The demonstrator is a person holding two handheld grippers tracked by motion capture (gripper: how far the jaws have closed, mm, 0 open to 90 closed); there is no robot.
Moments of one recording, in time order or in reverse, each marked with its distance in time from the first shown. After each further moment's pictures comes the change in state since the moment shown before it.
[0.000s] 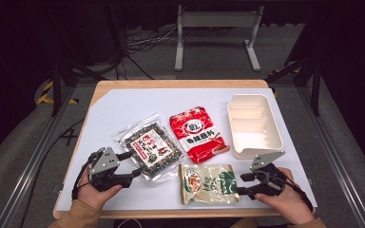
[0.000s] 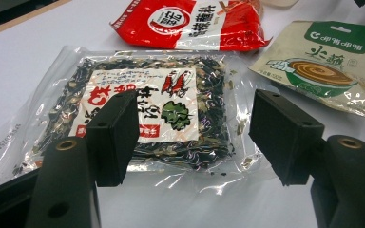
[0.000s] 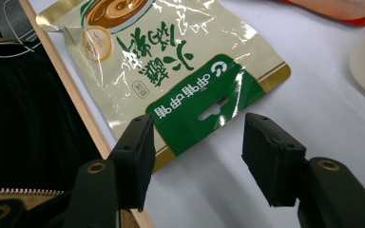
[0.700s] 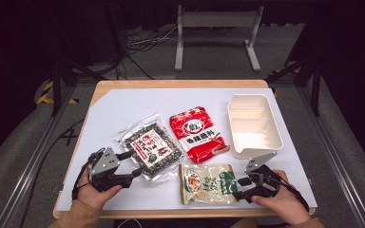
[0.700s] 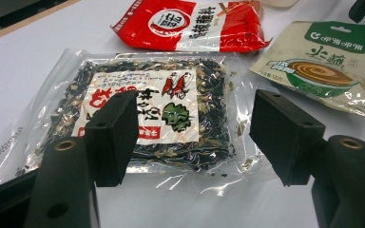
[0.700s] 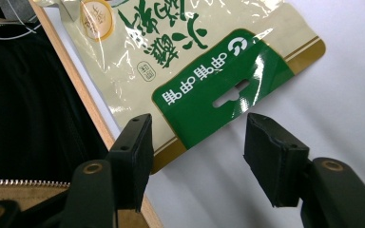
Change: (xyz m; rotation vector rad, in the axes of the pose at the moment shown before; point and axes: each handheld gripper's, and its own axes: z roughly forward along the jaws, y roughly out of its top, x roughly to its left) left arm -0.001 0.000 -0.001 -0.009 0.007 0.007; right arm 0.000 -0.002 0.016 0.075 0.045 0.009
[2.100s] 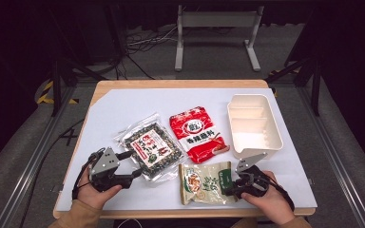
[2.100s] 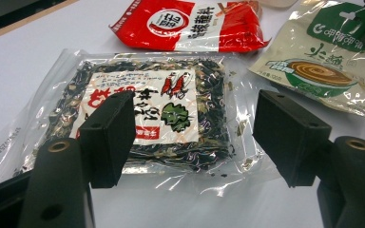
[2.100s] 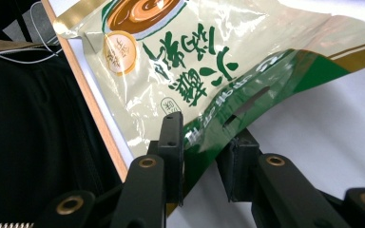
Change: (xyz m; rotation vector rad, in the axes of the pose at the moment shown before) left arm 0.001 -0.001 0.001 0.000 -0.009 0.005; right arm 0.007 0.012 0.022 -0.066 0.064 0.003
